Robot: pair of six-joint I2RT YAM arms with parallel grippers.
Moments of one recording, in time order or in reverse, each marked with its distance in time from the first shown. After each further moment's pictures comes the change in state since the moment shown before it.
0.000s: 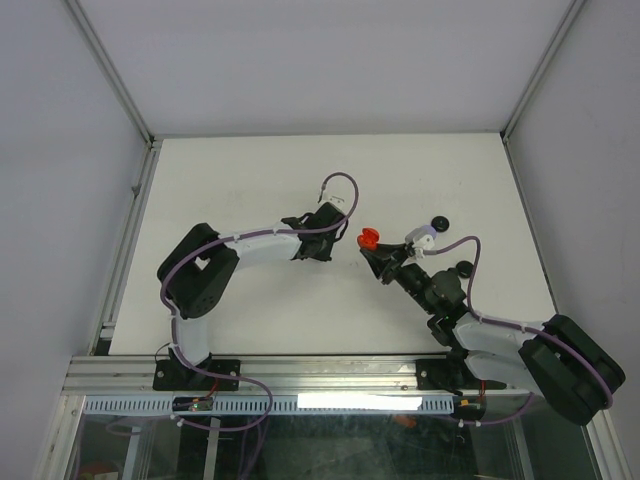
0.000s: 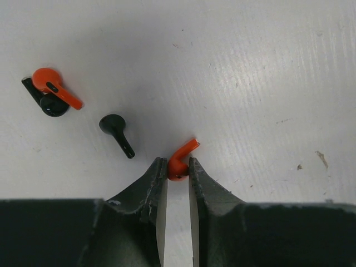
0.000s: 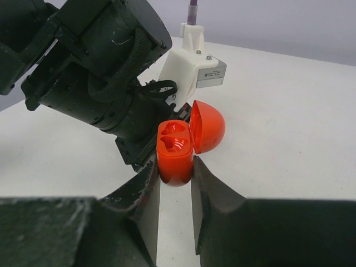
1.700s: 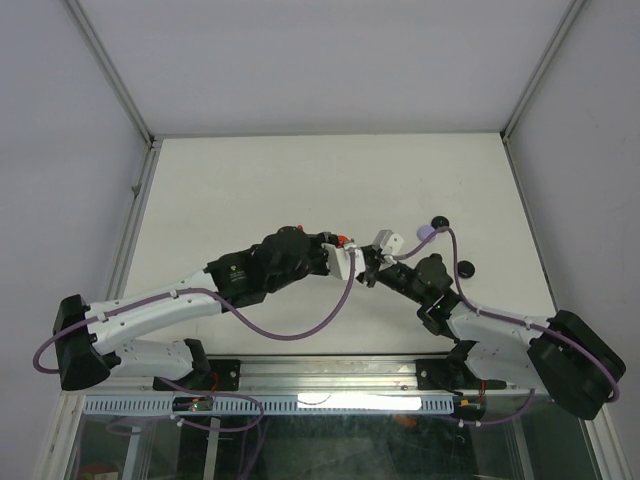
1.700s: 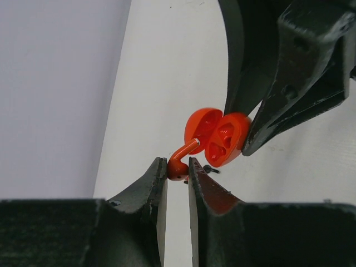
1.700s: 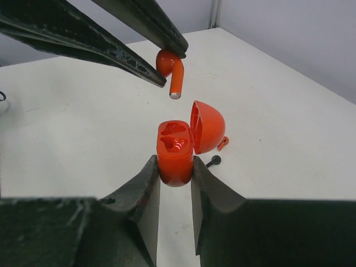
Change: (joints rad) left arm -0.272 -0.721 -0.225 0.108 0.053 1.117; right arm 0.085 -0.007 0.164 -0.211 -0.234 -0.185
